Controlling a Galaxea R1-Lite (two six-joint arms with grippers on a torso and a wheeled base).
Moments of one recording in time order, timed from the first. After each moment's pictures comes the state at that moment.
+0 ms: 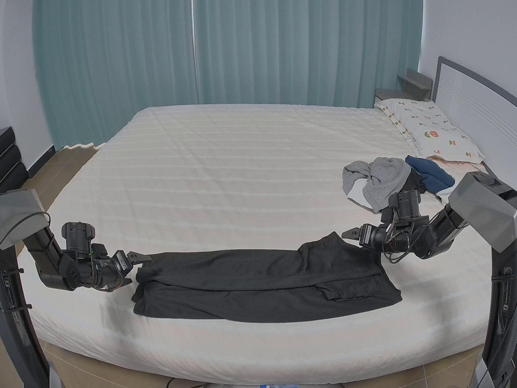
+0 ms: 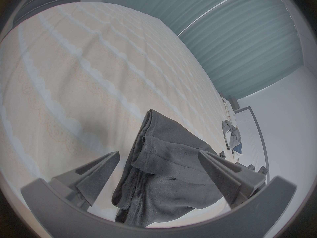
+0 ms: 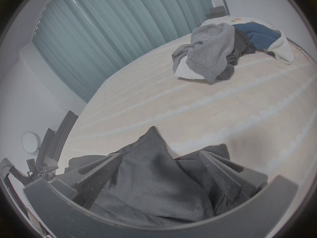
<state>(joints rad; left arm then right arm) 0.17 2.22 -0.69 -0.74 -0.50 -0.58 0.17 2.35 -1.14 -0.56 0.19 0.42</state>
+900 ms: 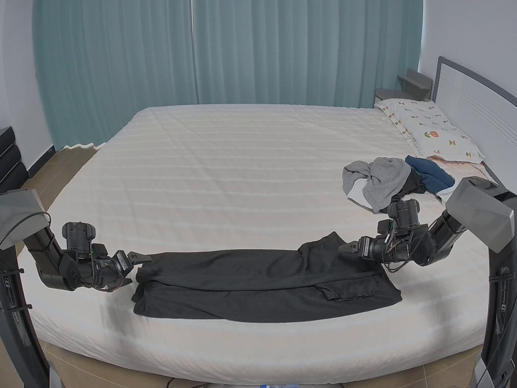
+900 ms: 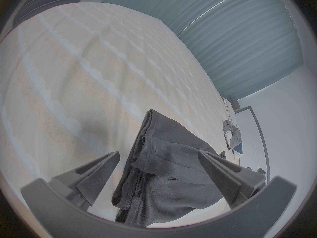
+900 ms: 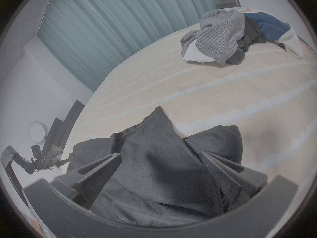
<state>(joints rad) 0.17 2.22 -0.69 -0.74 -0.49 -0.58 0.16 2.38 -1.09 -0.57 0.29 0.35</state>
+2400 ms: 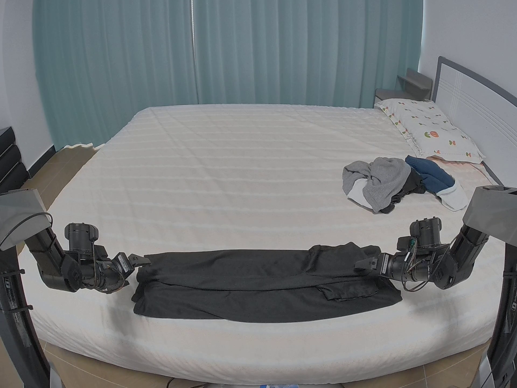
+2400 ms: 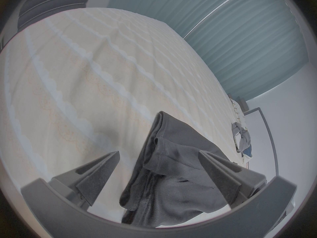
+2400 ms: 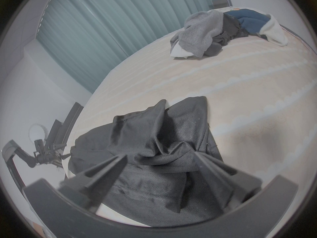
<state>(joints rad) 0.14 2.22 -0.68 -0.73 -0.39 -0.58 0.11 2.27 -0.73 -0.82 0.30 0.38</state>
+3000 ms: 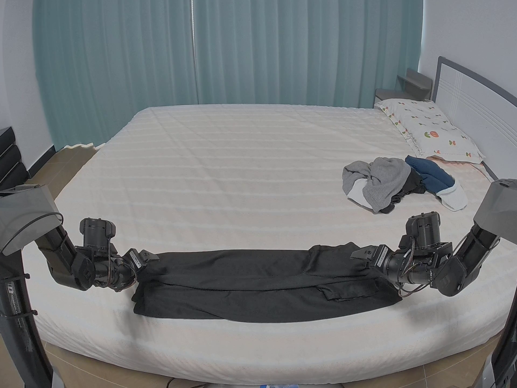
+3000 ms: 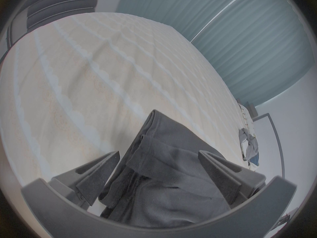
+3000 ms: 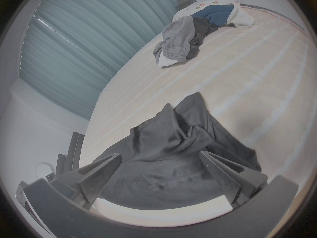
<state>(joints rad) 0.03 2.20 -0.71 -0.68 -0.20 -0.70 0.25 2.10 -0.63 -0.81 0.12 0.76</state>
